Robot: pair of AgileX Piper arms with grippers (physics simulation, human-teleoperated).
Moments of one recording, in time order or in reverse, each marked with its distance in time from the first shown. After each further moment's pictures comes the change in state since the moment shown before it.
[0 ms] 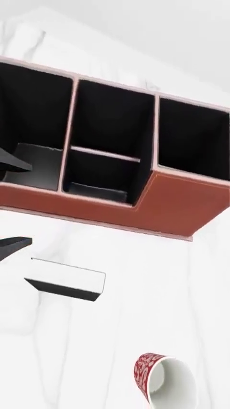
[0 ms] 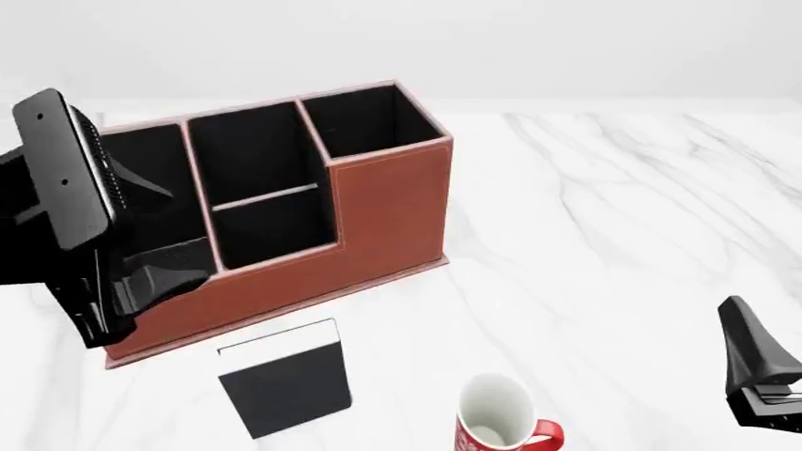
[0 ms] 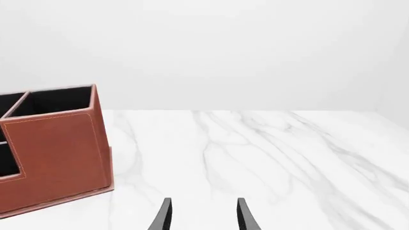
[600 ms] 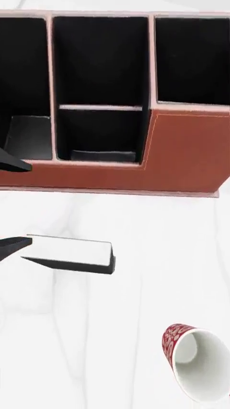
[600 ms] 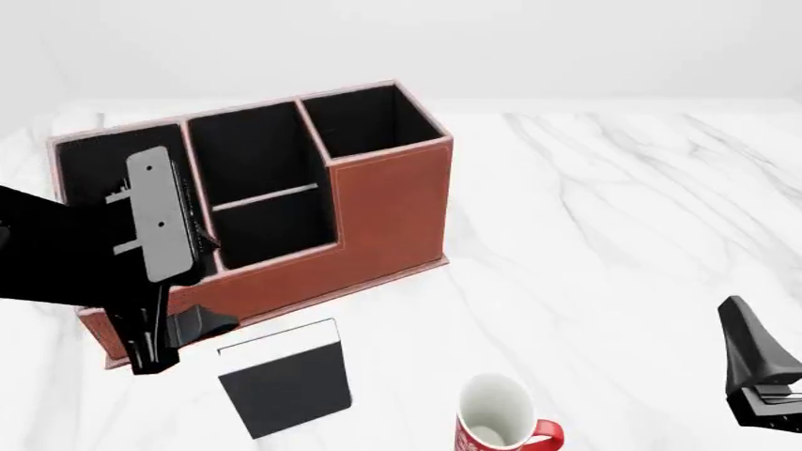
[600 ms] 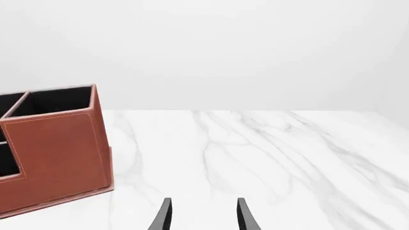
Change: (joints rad) left arm -0.069 0.137 0.023 0.044 0.010; right arm 0.000 0.000 0.000 0.000 0.000
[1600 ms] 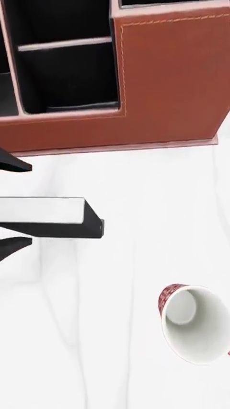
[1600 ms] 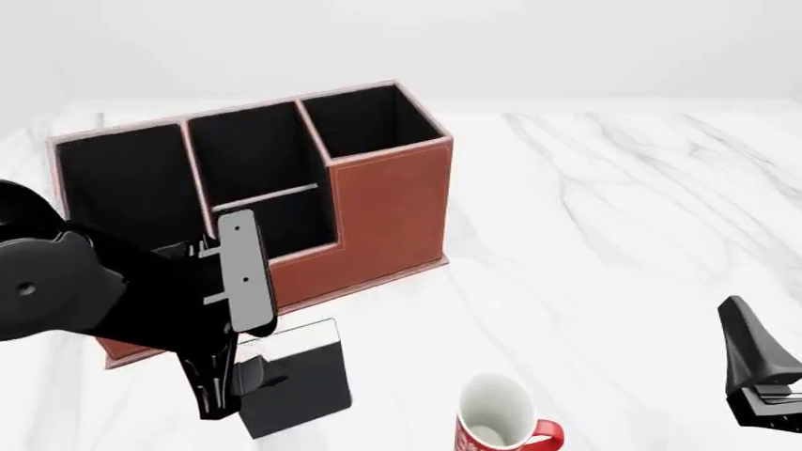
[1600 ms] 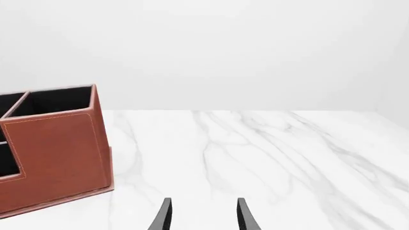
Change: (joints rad) left arm -0.158 0.130 0.076 -0.087 -0.113; right arm 0.000 0.000 0.000 0.000 0.000
